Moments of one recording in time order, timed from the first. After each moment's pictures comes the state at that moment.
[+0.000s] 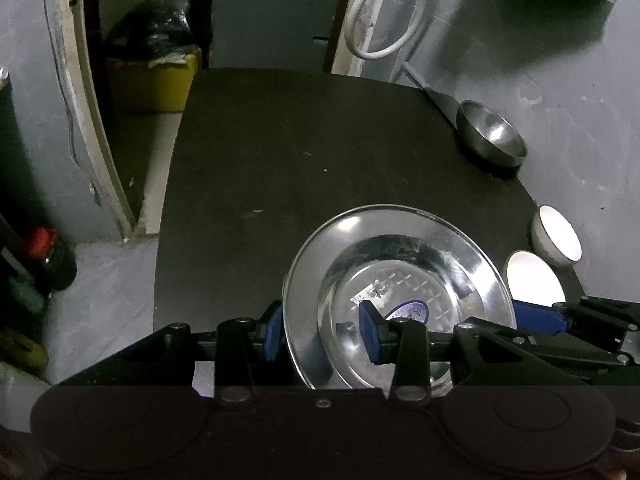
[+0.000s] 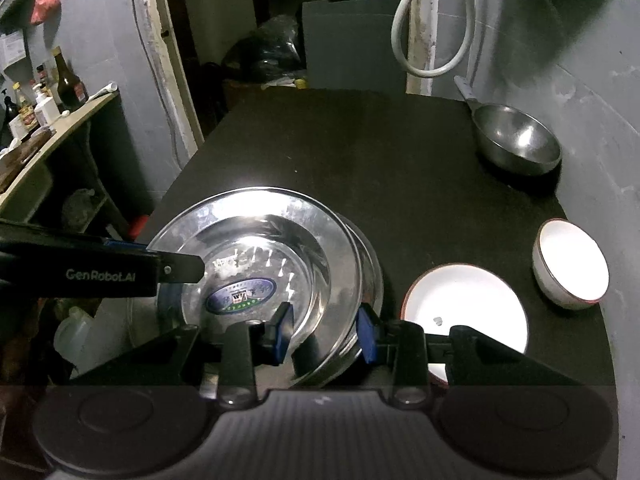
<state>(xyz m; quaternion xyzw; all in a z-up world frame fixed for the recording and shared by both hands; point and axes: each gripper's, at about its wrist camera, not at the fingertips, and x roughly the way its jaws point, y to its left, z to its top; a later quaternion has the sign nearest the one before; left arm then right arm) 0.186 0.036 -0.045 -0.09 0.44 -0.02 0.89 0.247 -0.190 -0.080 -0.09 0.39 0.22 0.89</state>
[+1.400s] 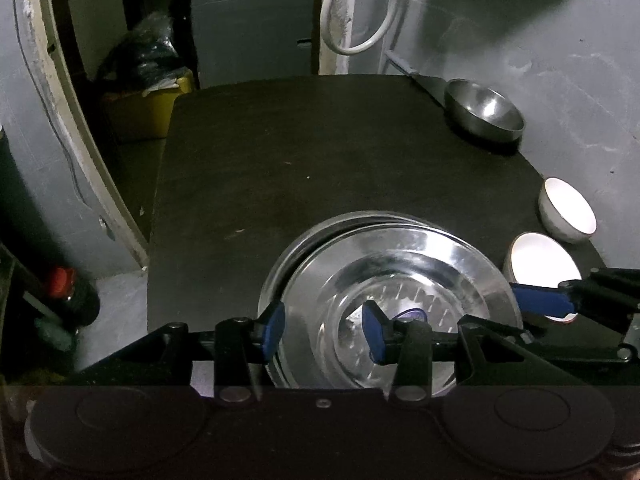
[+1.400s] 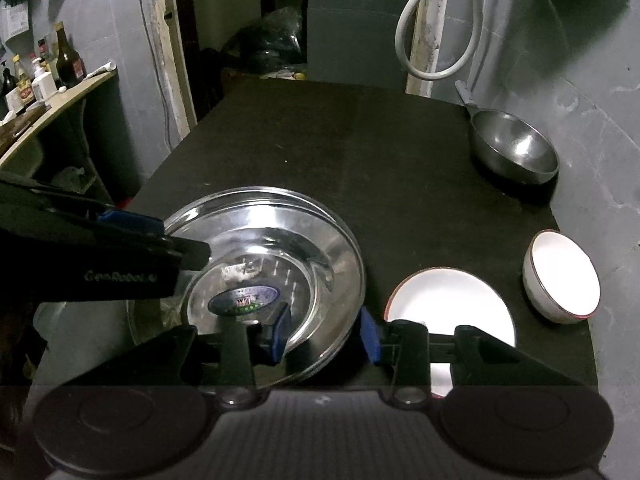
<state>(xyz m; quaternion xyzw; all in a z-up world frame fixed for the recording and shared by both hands) 0.199 0.003 -0.044 -0.02 0.44 -0.01 0.90 0.245 -0.182 -0.083 -0.13 0.38 0.22 0.89</state>
